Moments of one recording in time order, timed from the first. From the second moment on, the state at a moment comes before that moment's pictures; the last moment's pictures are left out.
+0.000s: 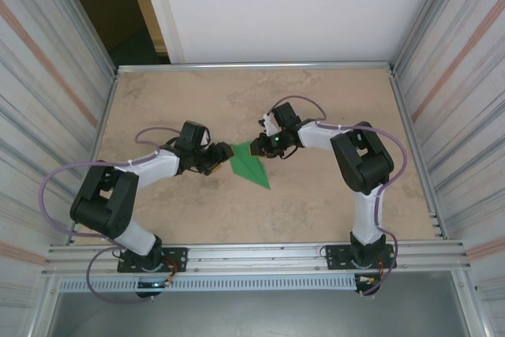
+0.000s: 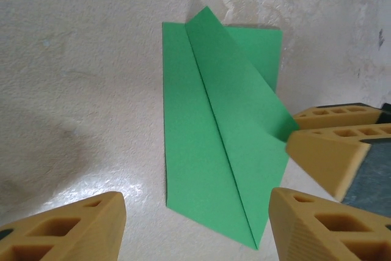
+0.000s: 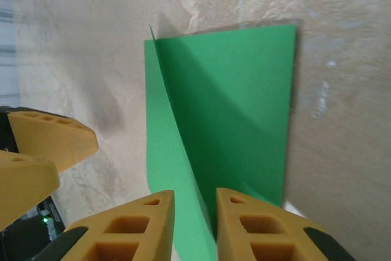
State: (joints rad) left arm -0.42 1.55 0.76 -0.13 0.38 -0.90; right arm 0.53 2.01 1.22 -0.24 -0.65 0.49
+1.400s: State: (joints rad) left arm -0.54 1.37 0.71 0.57 0.61 -1.00; right arm 0.43 1.59 1.03 0.43 -0.86 1.10
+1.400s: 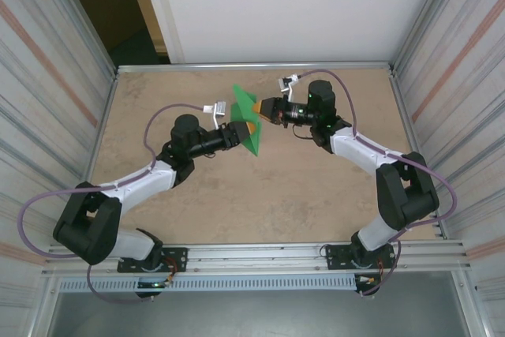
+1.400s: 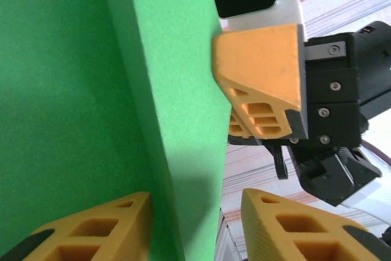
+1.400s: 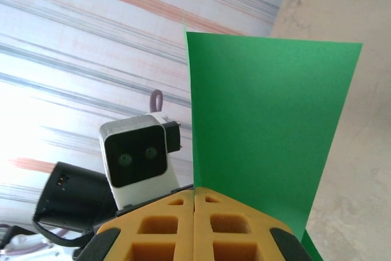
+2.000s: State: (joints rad) left arm -0.54 1.40 0.73 0.62 0.63 -1.02; right arm 0.41 1.59 1.02 0.49 -0.87 1.15
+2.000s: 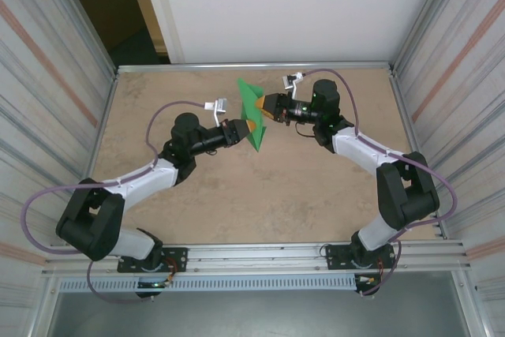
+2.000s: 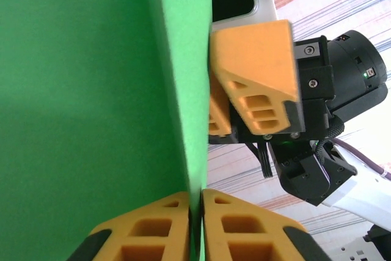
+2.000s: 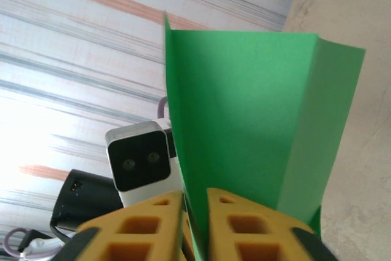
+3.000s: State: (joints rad) left arm -0.76 1.84 1.47 -0.90 -0.46 -0.39; right arm 0.27 1.19 0.89 -0.33 -0.30 0.62
